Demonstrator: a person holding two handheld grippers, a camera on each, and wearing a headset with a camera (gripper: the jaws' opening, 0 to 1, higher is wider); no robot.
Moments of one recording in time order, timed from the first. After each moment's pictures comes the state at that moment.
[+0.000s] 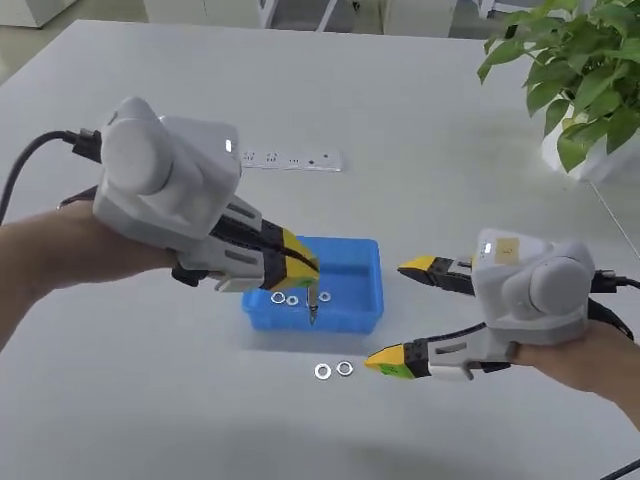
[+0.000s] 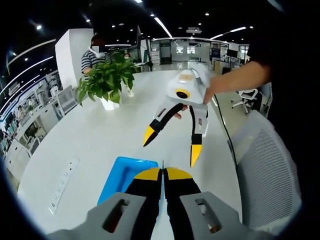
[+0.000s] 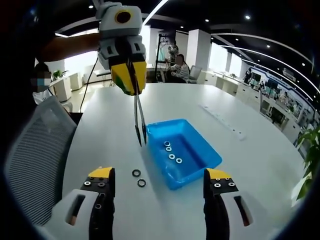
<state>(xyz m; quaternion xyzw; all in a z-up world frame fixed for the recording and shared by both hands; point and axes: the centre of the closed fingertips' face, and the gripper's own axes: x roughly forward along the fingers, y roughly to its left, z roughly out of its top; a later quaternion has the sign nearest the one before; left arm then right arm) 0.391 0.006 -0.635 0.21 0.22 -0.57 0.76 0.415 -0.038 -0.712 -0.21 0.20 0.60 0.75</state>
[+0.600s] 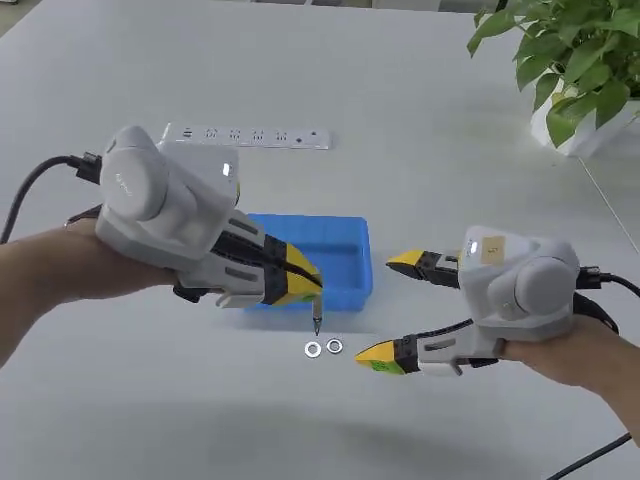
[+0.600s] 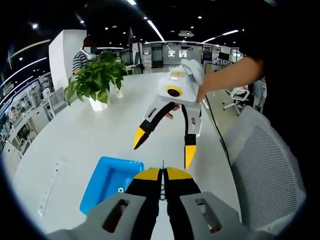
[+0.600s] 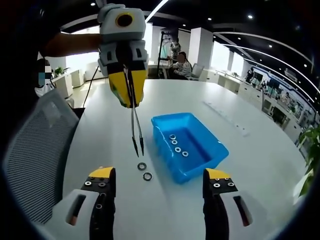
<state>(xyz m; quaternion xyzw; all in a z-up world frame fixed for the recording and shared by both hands) 0.373 -0.011 -0.662 0.20 0.21 -0.60 0.75 0.402 -0.042 -0.729 -0.22 0.20 0.60 0.74</state>
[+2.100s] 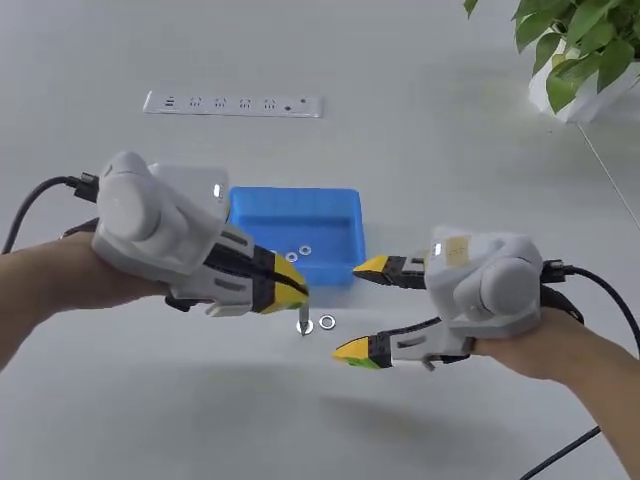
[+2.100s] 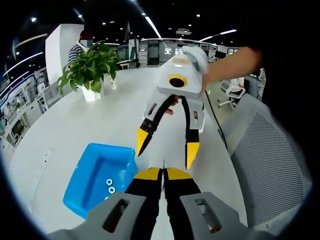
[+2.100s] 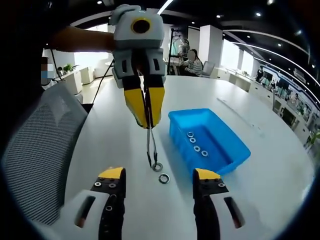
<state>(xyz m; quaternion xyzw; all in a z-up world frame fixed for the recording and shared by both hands) 0.369 -0.008 -0.705 0.19 0.23 -0.62 0.73 0.377 -0.018 -0.753 -0.23 0.21 0.64 0.70</state>
